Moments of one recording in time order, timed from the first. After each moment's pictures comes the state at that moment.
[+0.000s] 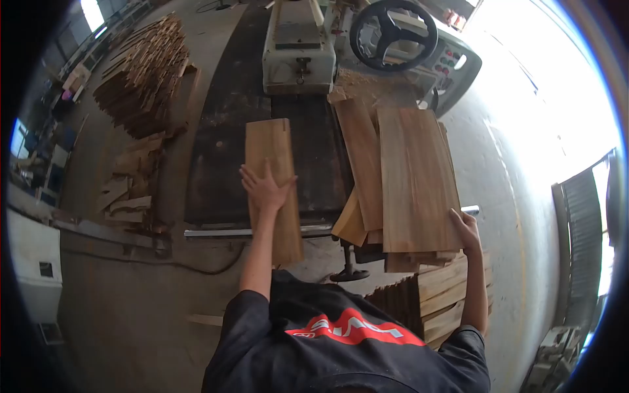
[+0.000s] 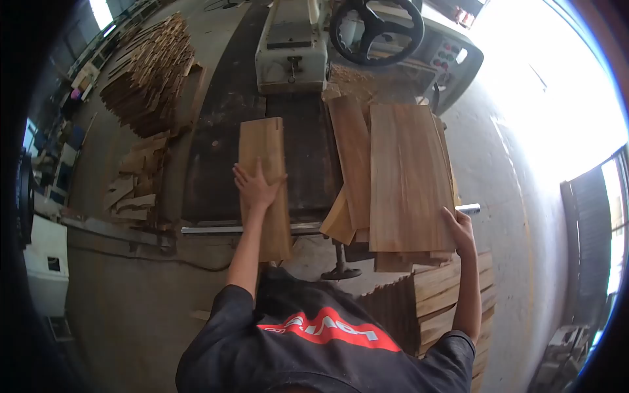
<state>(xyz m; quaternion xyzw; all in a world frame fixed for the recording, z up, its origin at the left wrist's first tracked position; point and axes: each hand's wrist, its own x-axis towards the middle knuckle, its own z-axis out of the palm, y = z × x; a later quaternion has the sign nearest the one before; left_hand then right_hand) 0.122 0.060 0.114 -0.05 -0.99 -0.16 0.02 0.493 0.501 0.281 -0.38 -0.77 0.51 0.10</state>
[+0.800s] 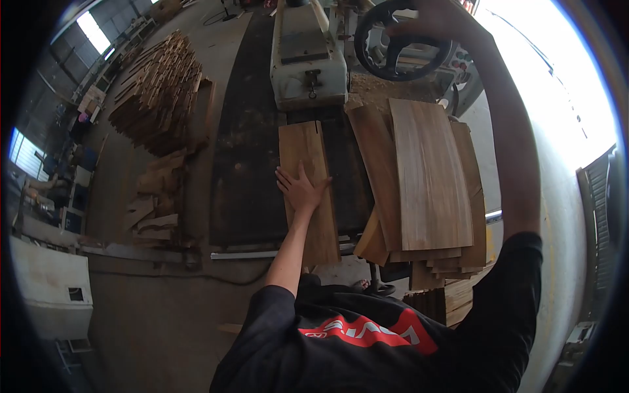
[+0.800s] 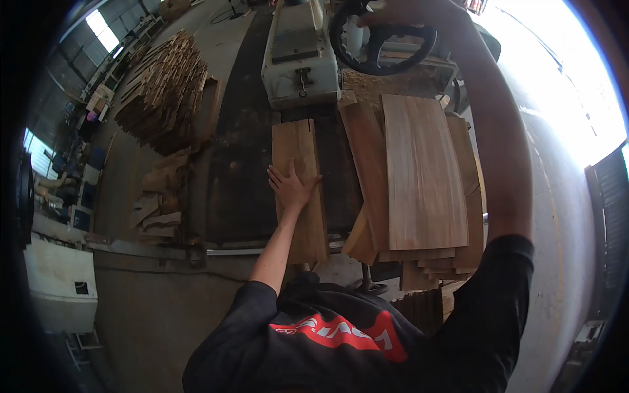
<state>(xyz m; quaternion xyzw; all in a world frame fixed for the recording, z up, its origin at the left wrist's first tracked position) 0.079 0.117 0.116 -0.09 -0.98 -0.19 0.00 0.125 0.401 0.611 0.09 -0.97 -0.04 0.23</state>
